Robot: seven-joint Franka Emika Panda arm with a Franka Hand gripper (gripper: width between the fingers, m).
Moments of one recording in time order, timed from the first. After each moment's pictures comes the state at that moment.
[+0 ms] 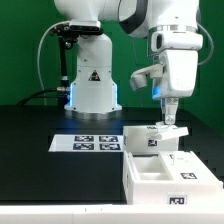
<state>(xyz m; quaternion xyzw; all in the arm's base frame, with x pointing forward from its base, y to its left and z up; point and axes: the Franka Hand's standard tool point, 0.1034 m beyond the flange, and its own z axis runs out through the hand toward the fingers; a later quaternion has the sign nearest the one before) 0.485 0.108 0.092 0.73 0.67 0.08 0.09</state>
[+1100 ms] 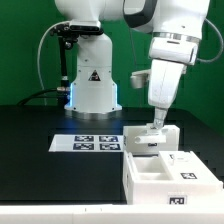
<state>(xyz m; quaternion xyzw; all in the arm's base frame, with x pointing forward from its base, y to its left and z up) 0.465 0.094 0.081 0.79 0.60 -0.04 0.08</state>
